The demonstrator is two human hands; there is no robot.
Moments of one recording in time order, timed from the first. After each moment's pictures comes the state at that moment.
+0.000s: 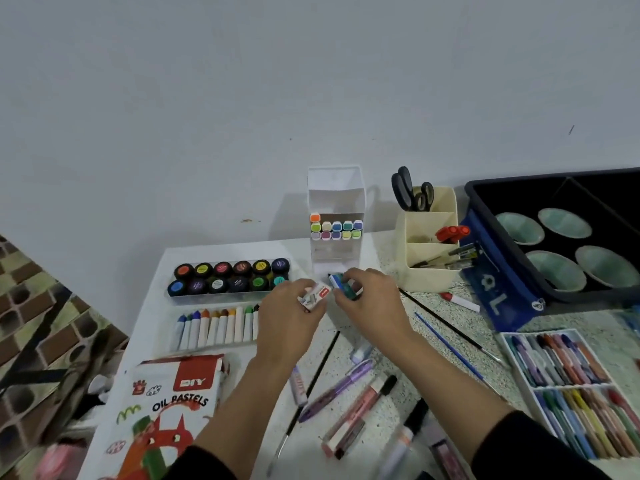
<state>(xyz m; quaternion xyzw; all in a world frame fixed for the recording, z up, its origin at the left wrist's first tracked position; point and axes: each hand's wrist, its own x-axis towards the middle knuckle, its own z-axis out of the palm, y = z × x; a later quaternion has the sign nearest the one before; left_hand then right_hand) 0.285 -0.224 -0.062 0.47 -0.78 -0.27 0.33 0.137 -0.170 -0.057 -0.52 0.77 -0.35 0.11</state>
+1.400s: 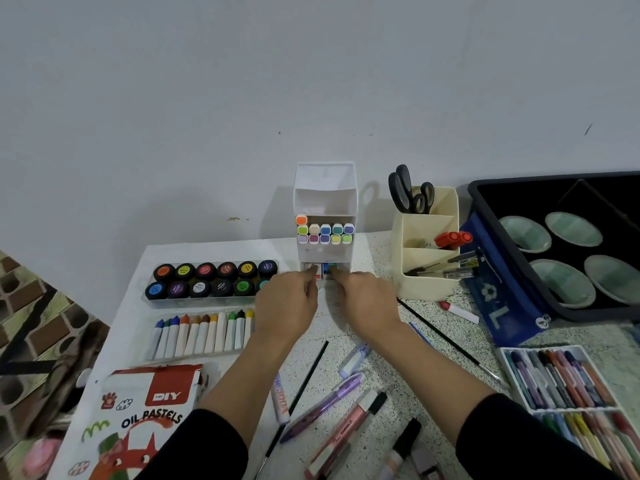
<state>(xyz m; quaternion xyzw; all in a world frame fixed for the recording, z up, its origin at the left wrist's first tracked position) 0.244 -0.271 -0.075 0.47 -0.85 -0.11 0.20 0.109 -0.203 -0.067 -0.62 0.77 -0.13 0.02</state>
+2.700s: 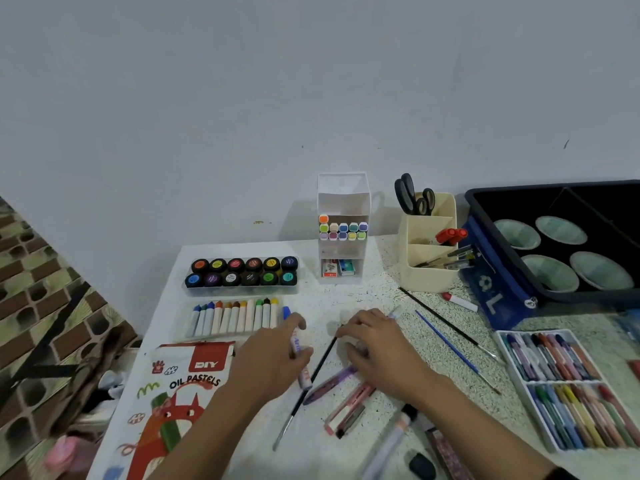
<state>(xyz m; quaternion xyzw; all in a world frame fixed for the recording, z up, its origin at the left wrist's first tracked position) 0.353 -0.190 -0.062 0.45 -0.86 -0.23 0.07 0.146 -0.103 -0.081 -0.69 0.67 -0.23 0.12</state>
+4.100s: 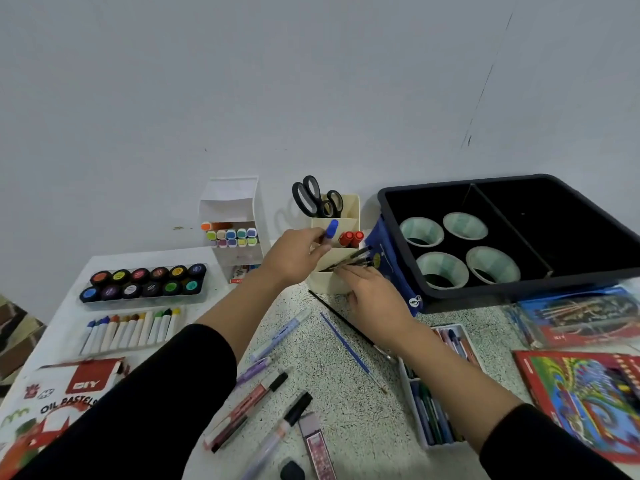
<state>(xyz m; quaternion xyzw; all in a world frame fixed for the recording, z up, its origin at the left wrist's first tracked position) 0.110 -0.227 -0.003 0.32 -0.90 -0.23 0.16 -0.014 -0.081 -0.052 -0.65 0.73 -0.21 0.03</state>
